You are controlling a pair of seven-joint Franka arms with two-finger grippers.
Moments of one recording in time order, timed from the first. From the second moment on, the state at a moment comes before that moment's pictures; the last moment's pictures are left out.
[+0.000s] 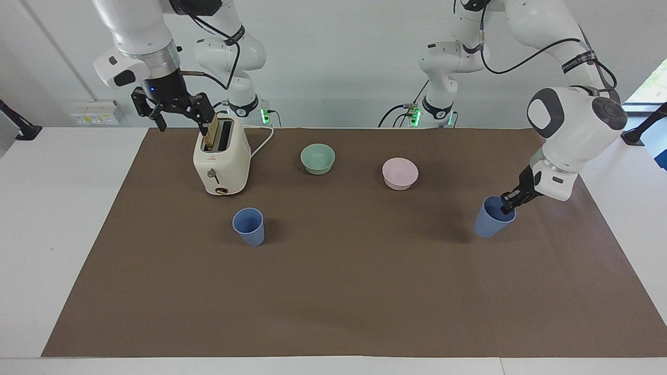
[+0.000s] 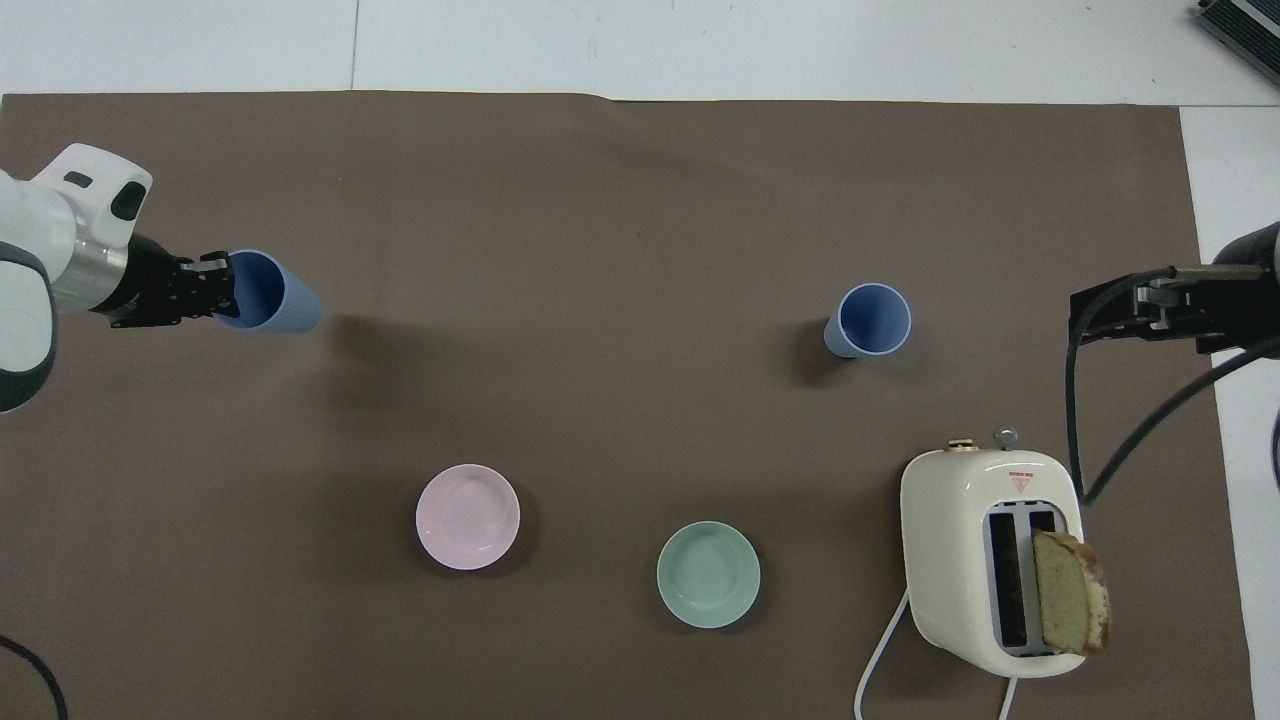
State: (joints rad) left arm -0.07 0.17 0.01 -1.78 -0.13 1.97 -0.35; right arm -0.05 0.01 0.13 -1.48 -0.06 1.47 0.17
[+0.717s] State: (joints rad) left arm -0.48 0.22 0.00 -1.76 -0.13 2.09 -0.91; right arm -0.05 0.01 0.13 -1.48 -0.06 1.47 0.17
